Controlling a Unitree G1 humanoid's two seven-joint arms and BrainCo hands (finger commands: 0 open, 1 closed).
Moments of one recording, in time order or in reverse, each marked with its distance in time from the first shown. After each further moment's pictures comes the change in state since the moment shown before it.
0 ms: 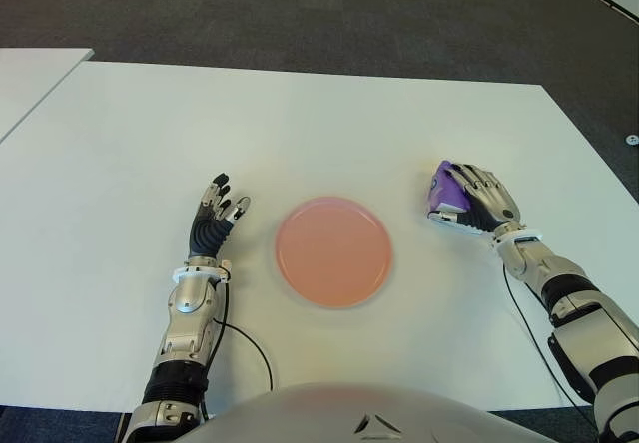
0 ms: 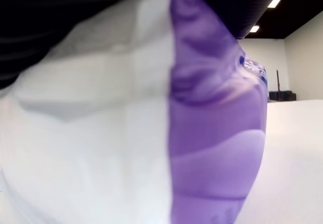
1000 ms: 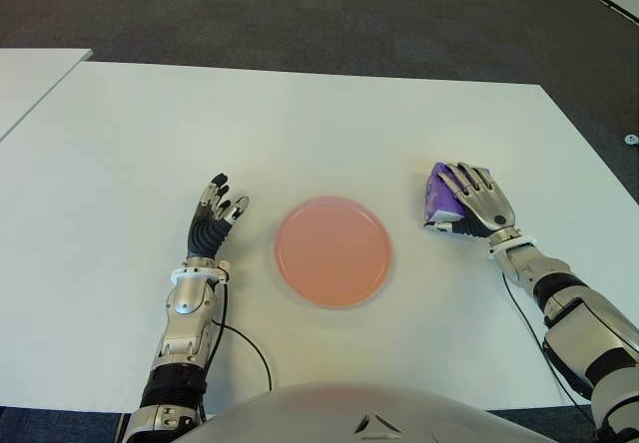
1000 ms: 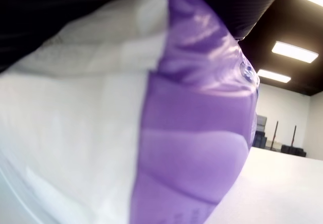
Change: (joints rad) left arm 0.016 0.001 0.000 -0.039 -0.003 0.027 0.000; right arm -0.042 0.013 0.248 0.058 -0.109 0.180 -0.285
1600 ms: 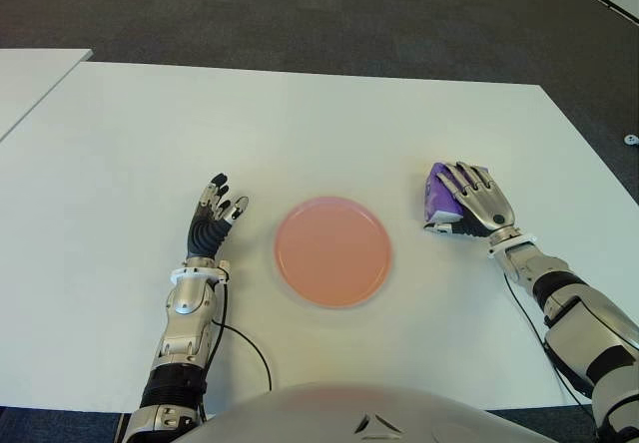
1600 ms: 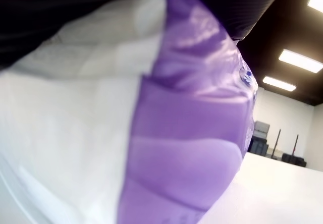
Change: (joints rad) left arm 0.000 -0.001 0.001 0.000 -0.005 0.000 0.000; right arm -0.013 -0.004 0.060 0.000 0.000 0.045 -0.023
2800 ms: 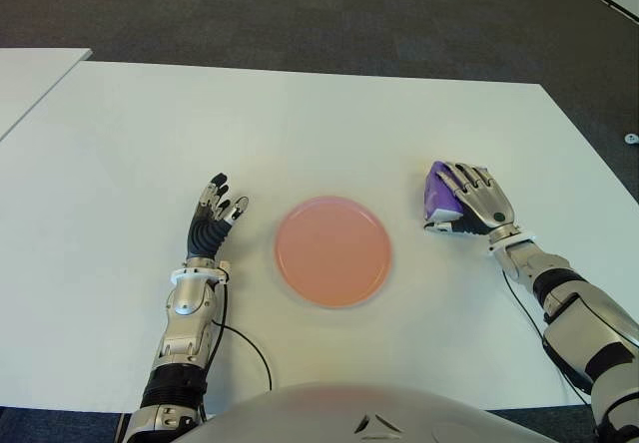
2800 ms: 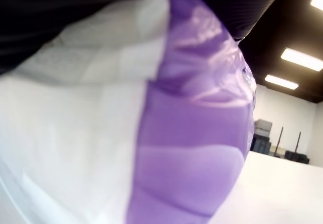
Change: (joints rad) left arm 0.000 -0.002 0.003 0.009 0.008 -0.019 0.000; right arm -0.019 0.006 -0.004 0.026 0.055 -0.057 0.001
